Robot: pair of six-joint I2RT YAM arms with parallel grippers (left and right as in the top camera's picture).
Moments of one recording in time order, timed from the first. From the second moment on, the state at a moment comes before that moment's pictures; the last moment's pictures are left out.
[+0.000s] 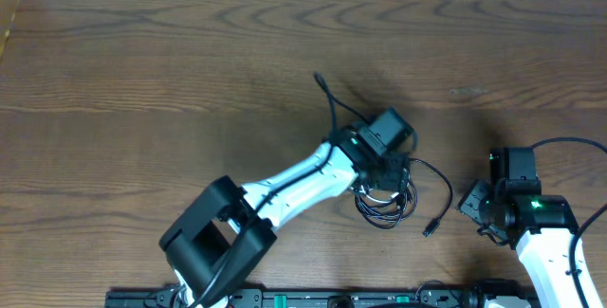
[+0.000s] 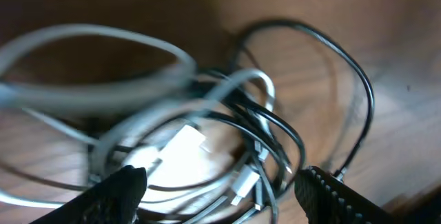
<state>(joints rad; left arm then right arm) -0.90 1.87 1.25 -0.55 0.22 -0.70 0.00 0.99 0.59 -0.92 0.11 0.64</state>
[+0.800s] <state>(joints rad) -0.98 1.99 1.26 -0.39 0.10 -0.86 0.00 0.99 0.59 -0.92 0.06 0.64</state>
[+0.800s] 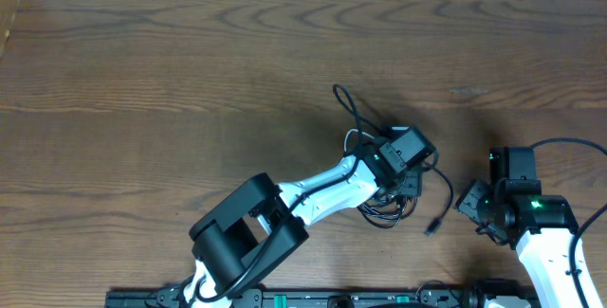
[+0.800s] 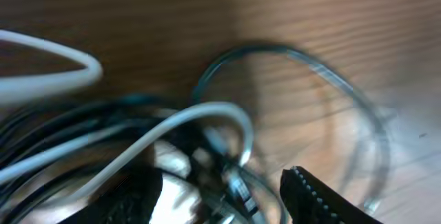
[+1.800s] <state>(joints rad) -0.82 1.72 1.26 -0.45 0.46 -0.70 -0.01 1.00 0.58 -0.54 -0.61 0.24</state>
